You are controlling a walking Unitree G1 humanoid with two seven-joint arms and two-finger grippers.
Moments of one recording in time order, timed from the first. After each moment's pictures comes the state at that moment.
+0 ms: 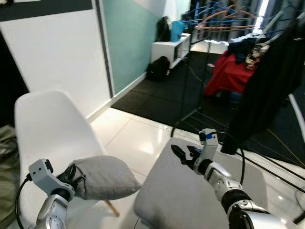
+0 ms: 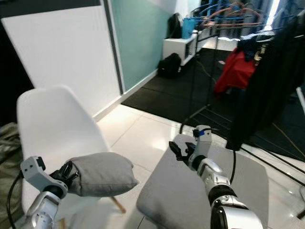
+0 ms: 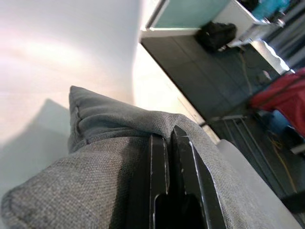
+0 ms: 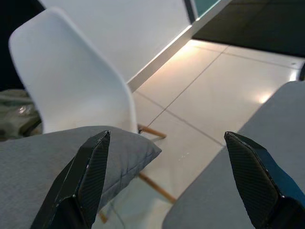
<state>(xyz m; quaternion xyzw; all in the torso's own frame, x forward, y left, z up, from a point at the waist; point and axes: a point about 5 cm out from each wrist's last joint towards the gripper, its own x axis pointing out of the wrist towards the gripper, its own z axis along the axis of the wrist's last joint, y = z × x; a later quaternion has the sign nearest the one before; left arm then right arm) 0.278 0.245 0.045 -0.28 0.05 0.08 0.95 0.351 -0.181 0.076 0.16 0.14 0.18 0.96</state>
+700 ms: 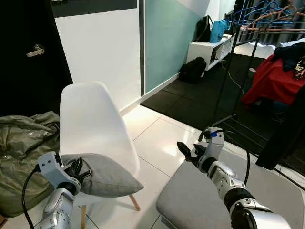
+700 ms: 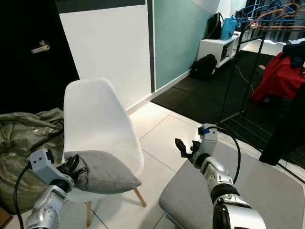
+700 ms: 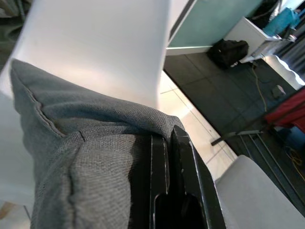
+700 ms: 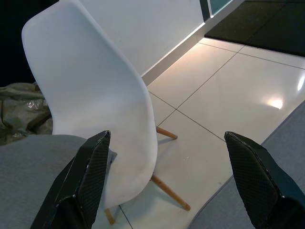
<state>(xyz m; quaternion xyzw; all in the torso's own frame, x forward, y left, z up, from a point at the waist) 0.290 0.229 0.054 -0.25 0.04 0.04 0.97 0.354 -0.189 0.079 0.16 0.13 0.13 0.97</state>
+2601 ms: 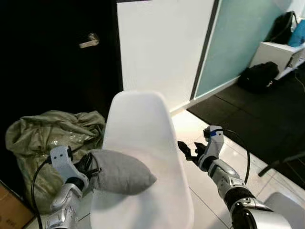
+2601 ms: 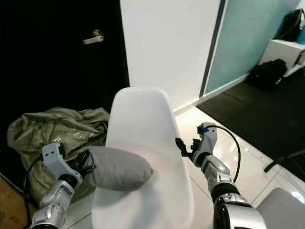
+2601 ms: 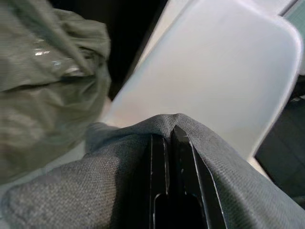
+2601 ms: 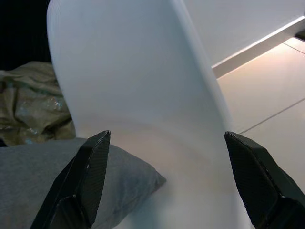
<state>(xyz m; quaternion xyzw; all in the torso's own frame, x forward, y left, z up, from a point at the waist) 0.297 0.215 0.061 -0.21 0.04 0.02 0.98 0.356 -0.191 0.082 0.13 0.12 0.13 0.97</state>
